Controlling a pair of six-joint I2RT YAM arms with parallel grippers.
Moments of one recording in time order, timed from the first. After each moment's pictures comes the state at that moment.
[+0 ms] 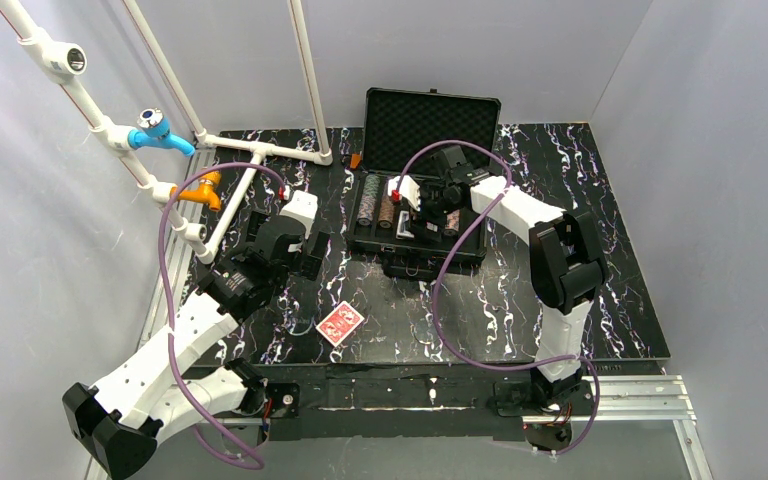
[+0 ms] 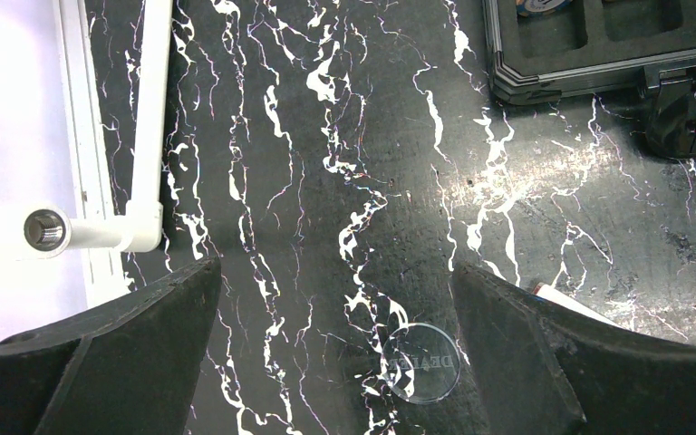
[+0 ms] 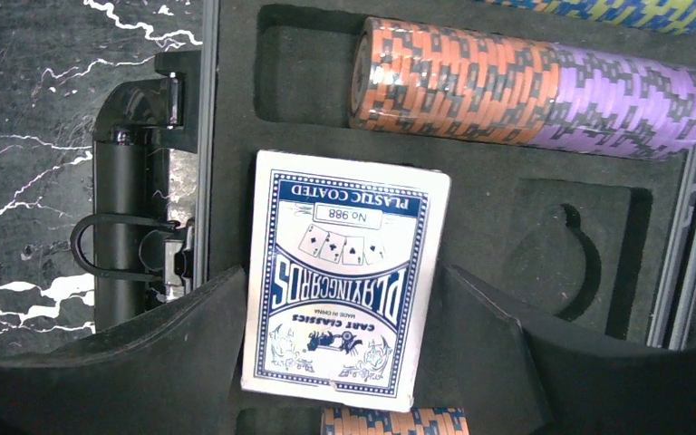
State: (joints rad) left arm -0.66 0.93 0.92 -0.68 -0.54 -0.03; right arm 0.49 1.93 1.46 -0.58 -0.56 -0.97
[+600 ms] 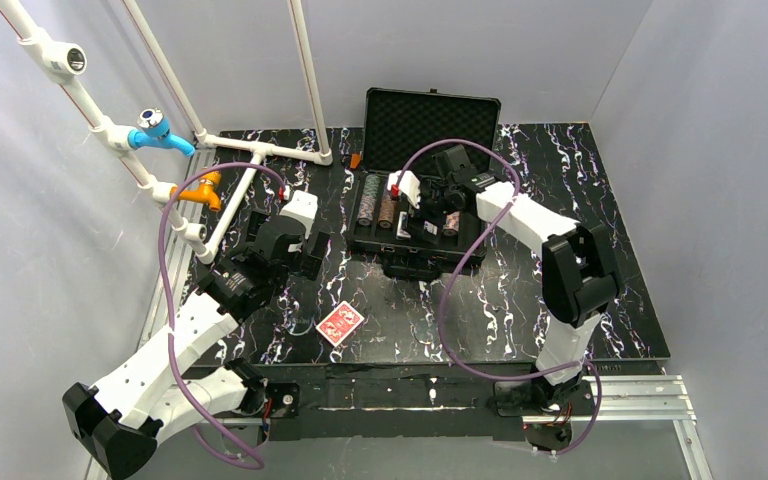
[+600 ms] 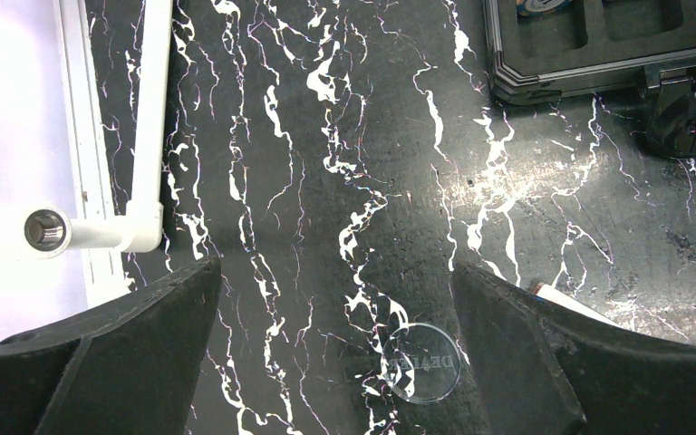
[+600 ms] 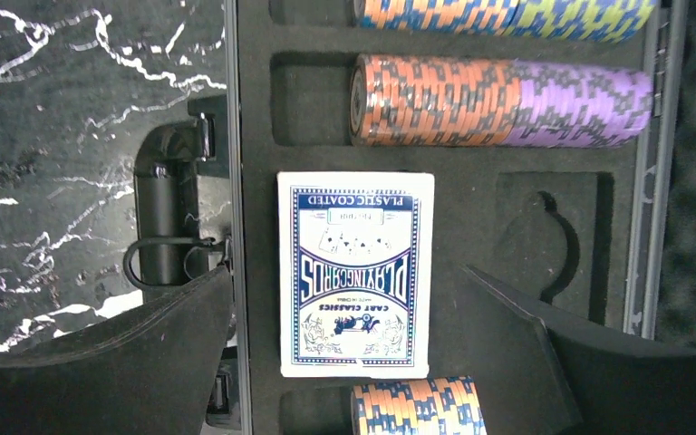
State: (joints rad) left arm -0.66 0.93 0.92 -0.68 -0.54 -0.03; right arm 0.51 1.83 1.41 -0.52 -0.51 -0.85
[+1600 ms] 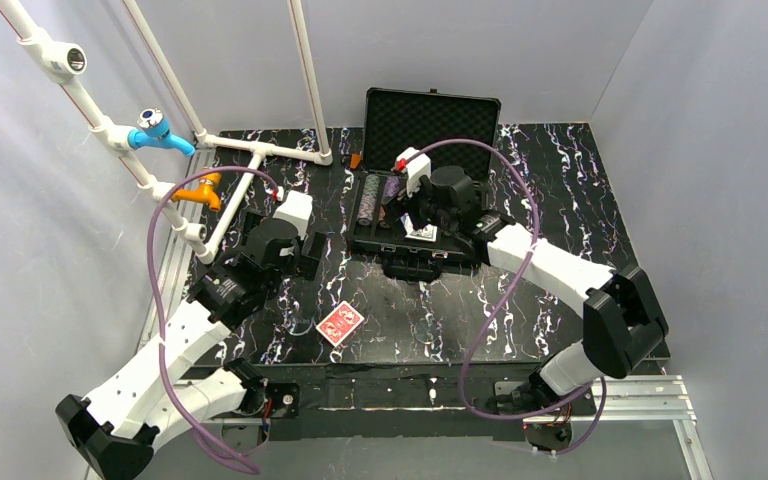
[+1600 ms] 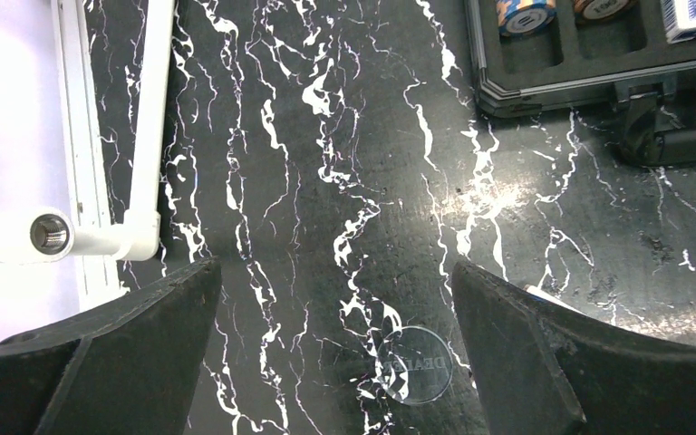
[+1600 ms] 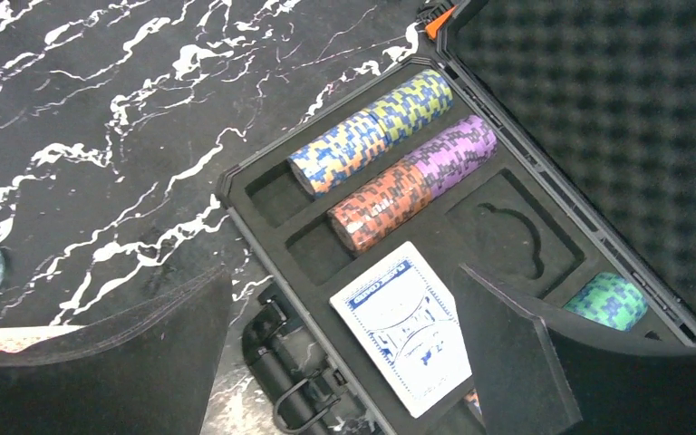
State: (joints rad) left arm -0.66 0.89 0.92 -0.68 -0.52 -0.03; right arm 0.70 1.51 1.11 0.01 -0.08 -0.10
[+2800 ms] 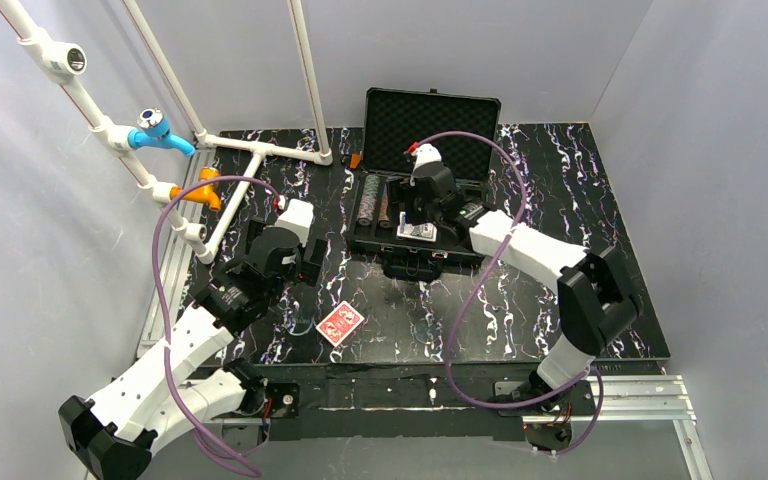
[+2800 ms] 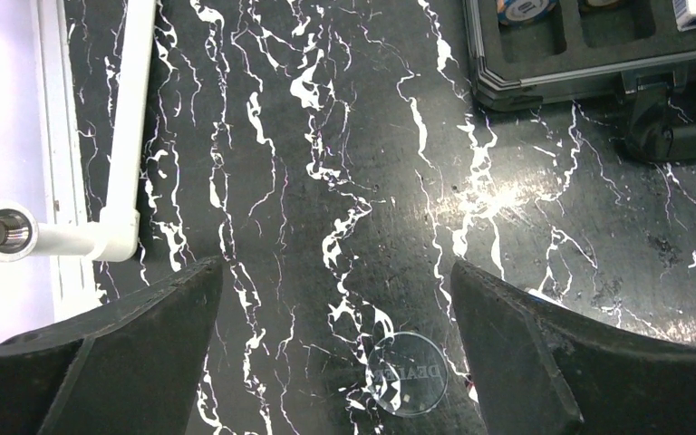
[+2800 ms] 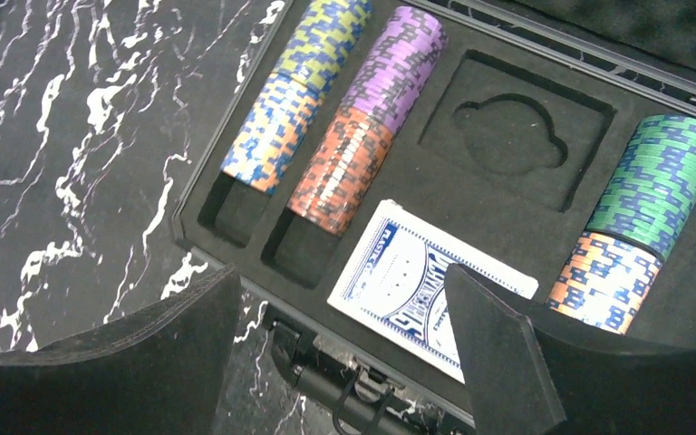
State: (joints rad) left arm -0.66 0.84 0.82 -0.59 -0.52 -0.04; right arm 0.71 1.62 1.19 -0.13 0.14 0.32
